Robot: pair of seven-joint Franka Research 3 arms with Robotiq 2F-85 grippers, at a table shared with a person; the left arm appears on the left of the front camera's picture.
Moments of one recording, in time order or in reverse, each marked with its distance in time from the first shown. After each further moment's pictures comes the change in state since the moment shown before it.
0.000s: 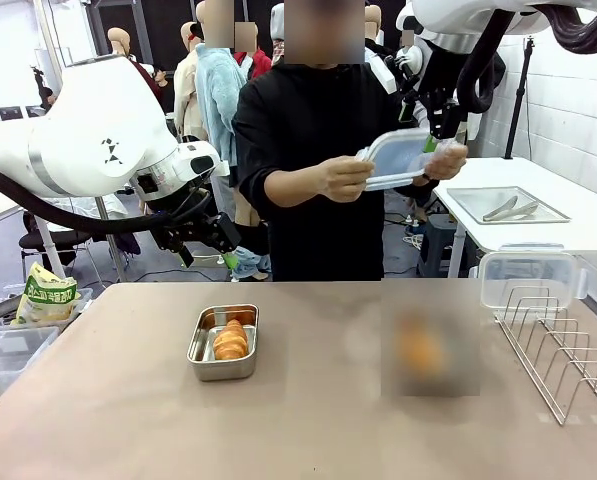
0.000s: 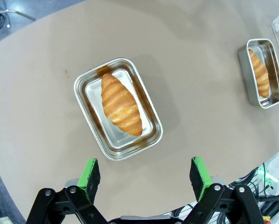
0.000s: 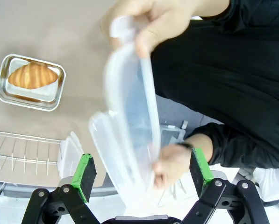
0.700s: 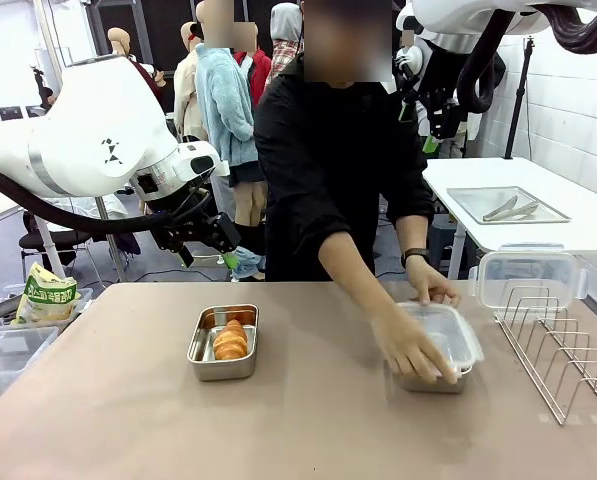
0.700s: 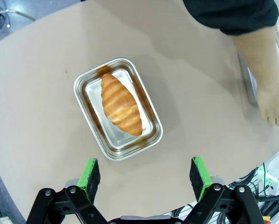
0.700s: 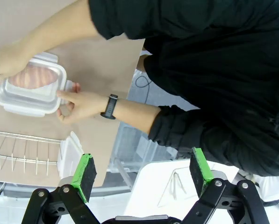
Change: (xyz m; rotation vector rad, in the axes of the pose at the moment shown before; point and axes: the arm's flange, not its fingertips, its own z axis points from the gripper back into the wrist) left arm 0.000 0.000 0.000 0.000 0.000 0.000; right arm 0.000 0.000 0.000 0.000 0.000 0.000
